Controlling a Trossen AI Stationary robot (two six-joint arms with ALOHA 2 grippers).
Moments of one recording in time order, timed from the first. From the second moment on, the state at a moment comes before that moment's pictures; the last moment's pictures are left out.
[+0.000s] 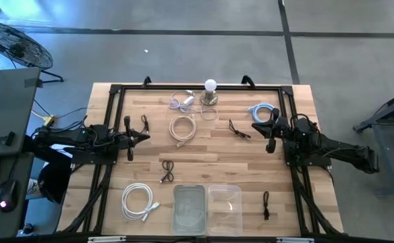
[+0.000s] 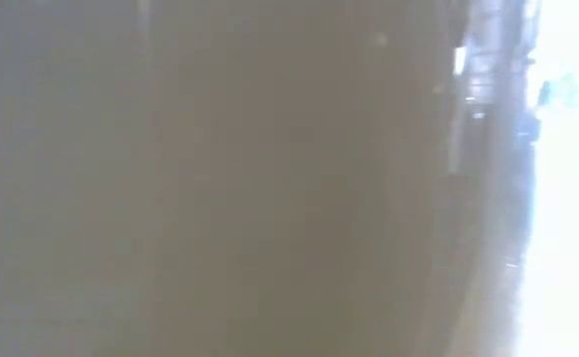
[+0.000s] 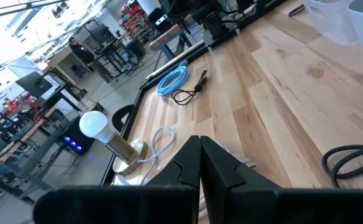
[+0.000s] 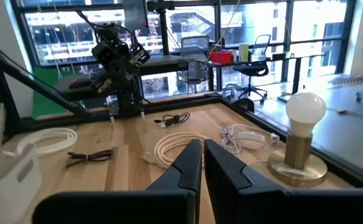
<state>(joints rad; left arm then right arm) -0.12 0.01 0.12 -0.24 -0.30 0.58 -0.33 0.11 0.01 0.14 -0.08 0.11</state>
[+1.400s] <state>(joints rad) -0.12 0.01 0.12 -0.19 -0.39 0.26 -0.33 0.11 0.03 0.13 0.15 0.25</state>
